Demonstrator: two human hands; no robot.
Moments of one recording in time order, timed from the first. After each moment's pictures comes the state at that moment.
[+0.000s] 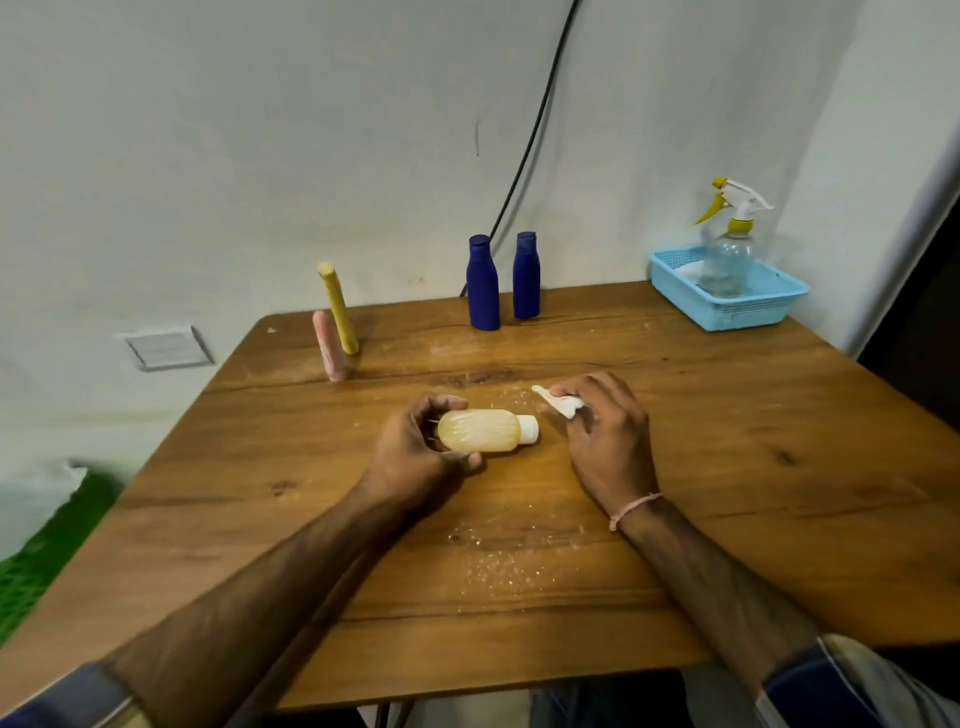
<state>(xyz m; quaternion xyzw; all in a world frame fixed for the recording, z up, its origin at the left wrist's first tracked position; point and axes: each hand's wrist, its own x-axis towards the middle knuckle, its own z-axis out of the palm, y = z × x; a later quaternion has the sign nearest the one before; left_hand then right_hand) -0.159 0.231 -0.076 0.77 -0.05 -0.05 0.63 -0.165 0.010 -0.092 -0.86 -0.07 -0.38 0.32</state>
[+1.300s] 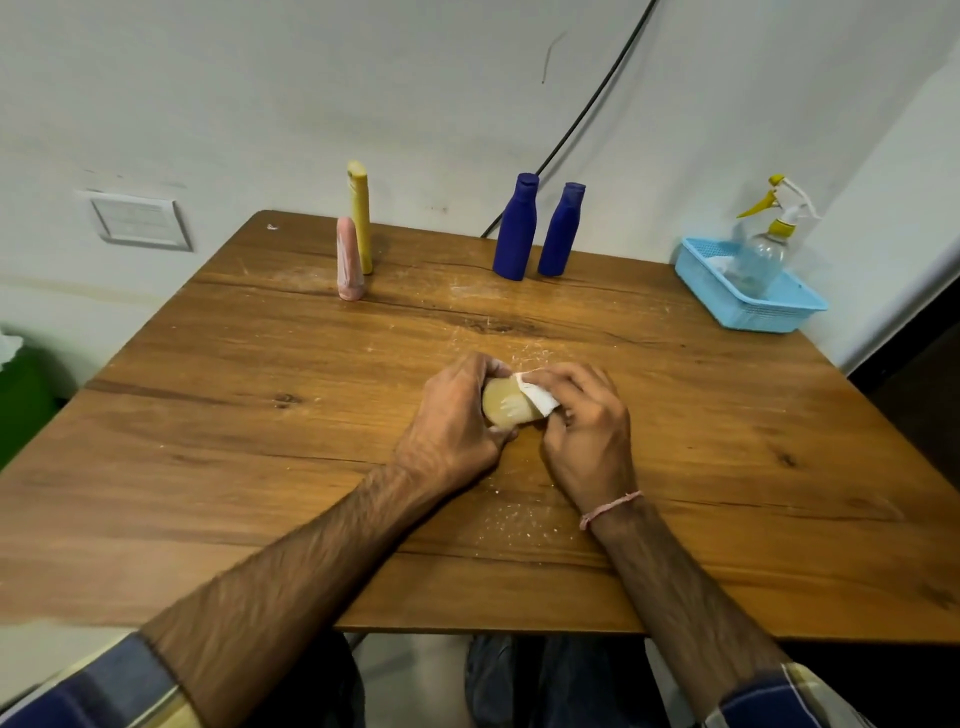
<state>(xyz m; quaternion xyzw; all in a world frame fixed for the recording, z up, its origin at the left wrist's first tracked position) -0.176 0.221 -0.093 0.88 -0.14 0.11 0.44 -0.186 0.061 -0.095 -0.89 -0.16 -0.36 0.23</state>
